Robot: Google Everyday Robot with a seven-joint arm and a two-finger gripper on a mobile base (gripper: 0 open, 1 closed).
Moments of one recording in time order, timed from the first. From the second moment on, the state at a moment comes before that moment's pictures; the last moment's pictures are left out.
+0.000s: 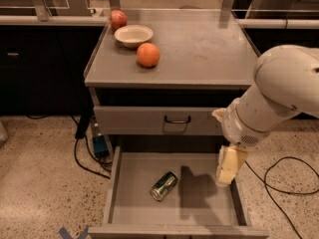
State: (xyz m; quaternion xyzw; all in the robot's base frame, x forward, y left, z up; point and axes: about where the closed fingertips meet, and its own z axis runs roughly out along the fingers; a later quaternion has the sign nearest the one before) arm 0.452 -0.153 0.784 -0.66 0.73 0.03 0.15
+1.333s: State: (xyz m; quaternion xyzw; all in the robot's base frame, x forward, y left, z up) arm 0.465 -0.065 0.644 -0.74 0.65 0.05 0.16
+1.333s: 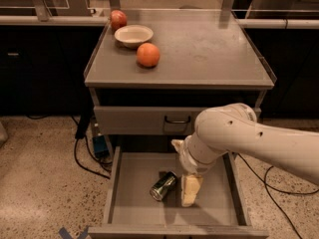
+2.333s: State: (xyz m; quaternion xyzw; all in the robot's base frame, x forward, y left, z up) arm 0.481 -0.056 0.621 -0.76 0.62 0.06 0.18
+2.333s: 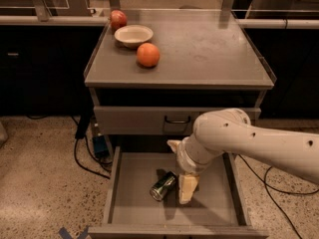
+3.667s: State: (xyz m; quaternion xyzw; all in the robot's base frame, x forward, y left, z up) arm 0.504 -0.055 0.517 -0.80 0.58 0.05 0.16
